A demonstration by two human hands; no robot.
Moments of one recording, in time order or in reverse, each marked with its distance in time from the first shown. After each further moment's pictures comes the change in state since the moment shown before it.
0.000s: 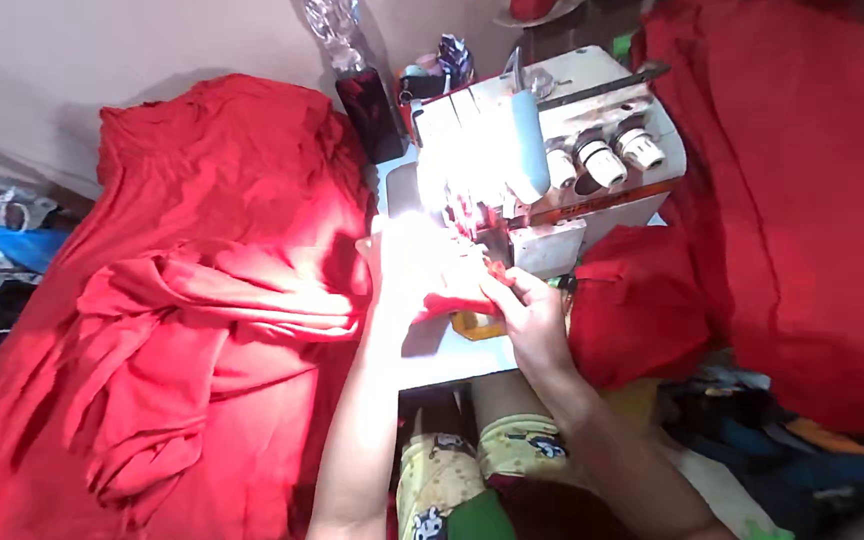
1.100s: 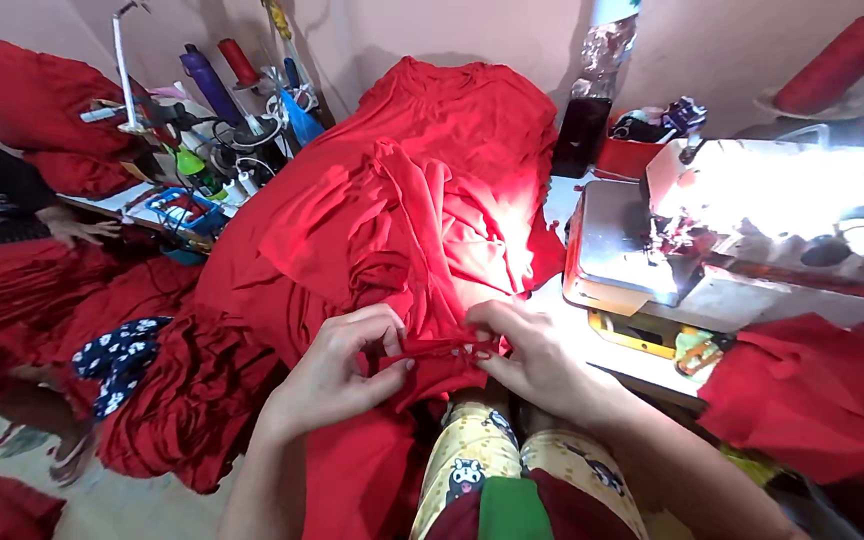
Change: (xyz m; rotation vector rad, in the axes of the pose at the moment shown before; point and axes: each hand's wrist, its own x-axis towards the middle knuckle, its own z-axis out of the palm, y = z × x) left_hand -0.274 -0.083 -0.177 -0.267 0.175 0.227; right_hand -0.101 -0.070 0.107 -0.344 -1.078 -0.943
